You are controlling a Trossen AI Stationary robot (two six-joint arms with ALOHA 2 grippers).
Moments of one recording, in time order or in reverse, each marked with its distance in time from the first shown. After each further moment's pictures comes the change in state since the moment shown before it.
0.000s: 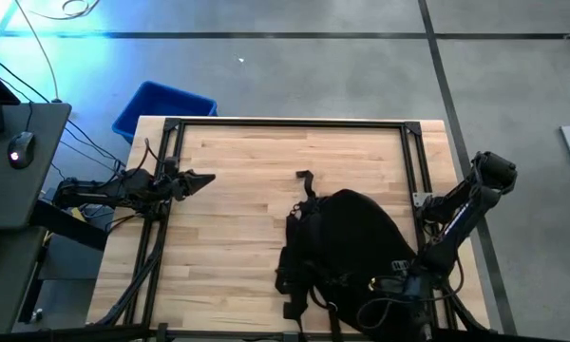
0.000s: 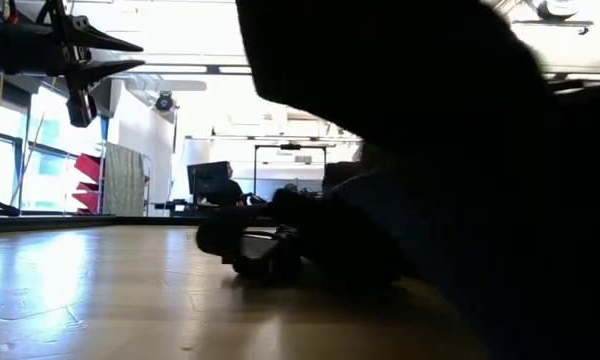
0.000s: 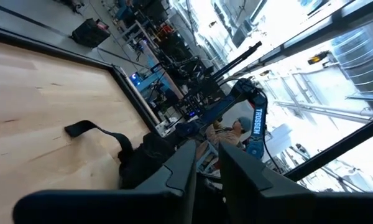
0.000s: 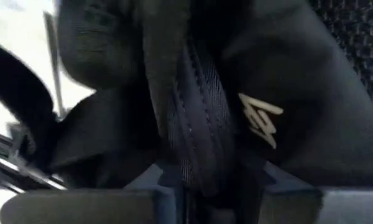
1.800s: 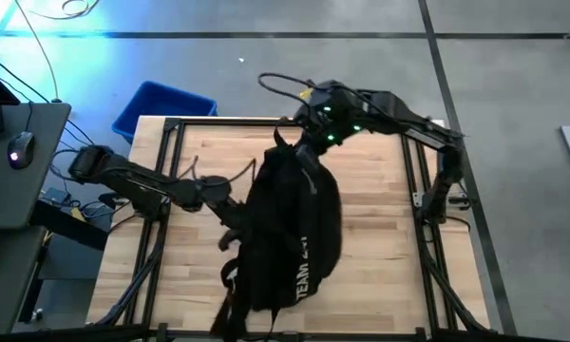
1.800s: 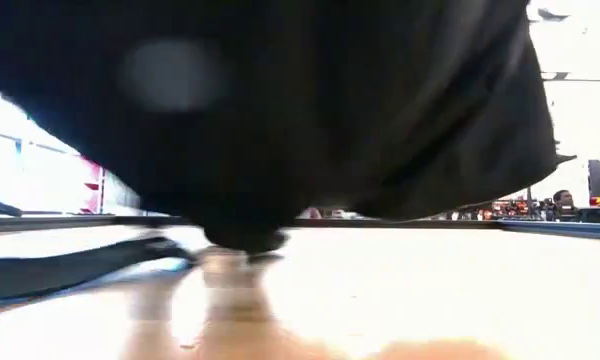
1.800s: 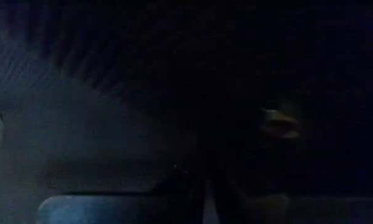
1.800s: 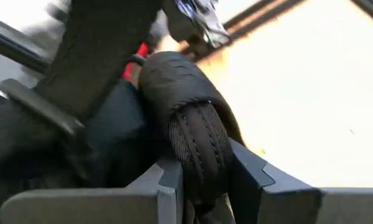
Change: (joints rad) left arm -0.145 1.320 0.730 0.473 0.893 0.073; right arm -1.203 0.424 1.469 -0.683 -0.063 -0.629
